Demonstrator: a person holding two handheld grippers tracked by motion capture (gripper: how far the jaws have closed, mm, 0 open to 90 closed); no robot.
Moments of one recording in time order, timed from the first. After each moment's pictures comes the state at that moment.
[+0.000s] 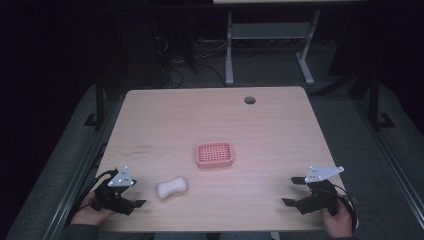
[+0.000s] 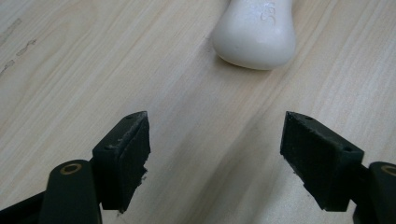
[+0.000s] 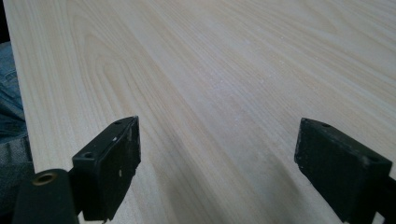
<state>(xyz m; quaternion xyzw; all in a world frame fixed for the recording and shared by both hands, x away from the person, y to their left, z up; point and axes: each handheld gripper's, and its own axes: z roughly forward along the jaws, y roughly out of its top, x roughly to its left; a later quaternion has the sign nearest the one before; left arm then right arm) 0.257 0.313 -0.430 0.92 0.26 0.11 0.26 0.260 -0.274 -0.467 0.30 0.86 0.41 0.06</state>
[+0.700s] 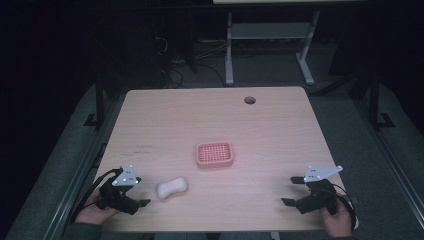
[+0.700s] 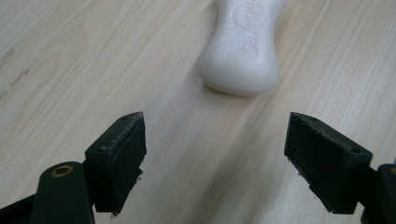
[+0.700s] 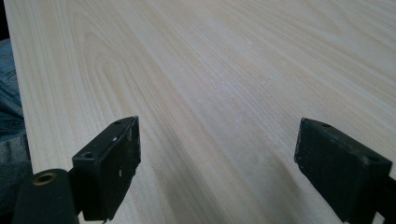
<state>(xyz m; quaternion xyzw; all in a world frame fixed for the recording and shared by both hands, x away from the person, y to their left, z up) 0.258 0.299 -0.425 0.92 0.25 0.11 0.27 0.262 -0.272 -0.467 0.30 0.86 0.40 0.06</state>
